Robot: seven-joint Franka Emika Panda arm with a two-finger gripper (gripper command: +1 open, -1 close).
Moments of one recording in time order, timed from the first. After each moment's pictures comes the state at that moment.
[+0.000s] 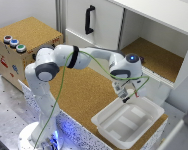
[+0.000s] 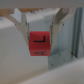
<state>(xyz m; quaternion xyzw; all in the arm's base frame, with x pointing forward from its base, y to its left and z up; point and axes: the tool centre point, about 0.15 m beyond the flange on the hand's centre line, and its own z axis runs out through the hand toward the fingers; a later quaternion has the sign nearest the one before) 0.486 -0.396 0.444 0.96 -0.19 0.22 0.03</state>
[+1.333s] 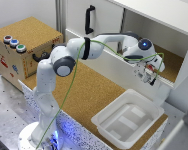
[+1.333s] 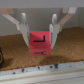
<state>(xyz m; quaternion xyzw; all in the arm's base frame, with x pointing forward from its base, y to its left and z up) 0.627 -0.353 0.492 0.94 -0.04 0.33 -0.03</state>
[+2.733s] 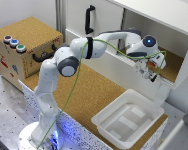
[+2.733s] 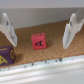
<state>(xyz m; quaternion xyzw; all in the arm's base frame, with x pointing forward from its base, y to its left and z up) 0.589 -0.343 0.508 0.96 -0.04 0.26 -0.06</state>
